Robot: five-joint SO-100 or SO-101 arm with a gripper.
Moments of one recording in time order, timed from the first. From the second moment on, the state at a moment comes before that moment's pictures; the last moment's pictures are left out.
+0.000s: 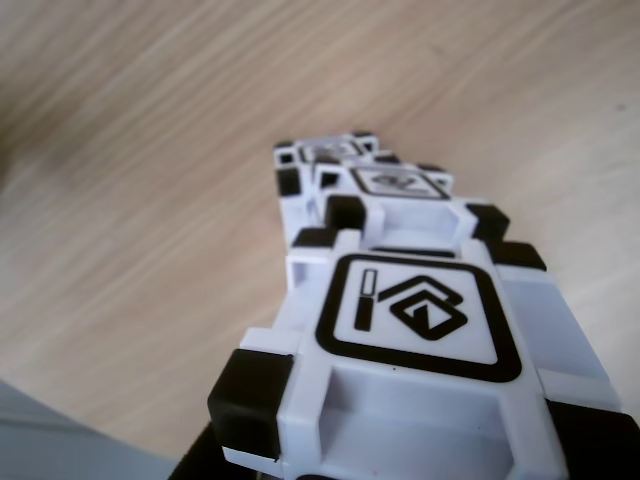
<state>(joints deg) 31.4 106.4 90.1 104.2 -6.1</state>
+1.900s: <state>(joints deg) -3.5 102.7 89.7 104.2 6.6</state>
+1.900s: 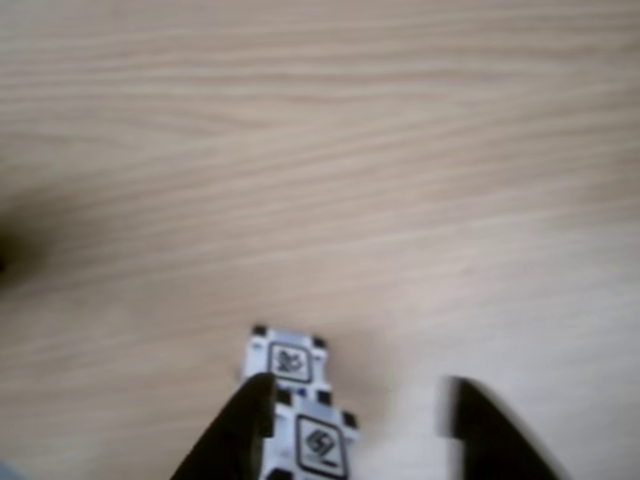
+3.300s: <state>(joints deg) -4.3 102.4 89.7 104.2 9.3</state>
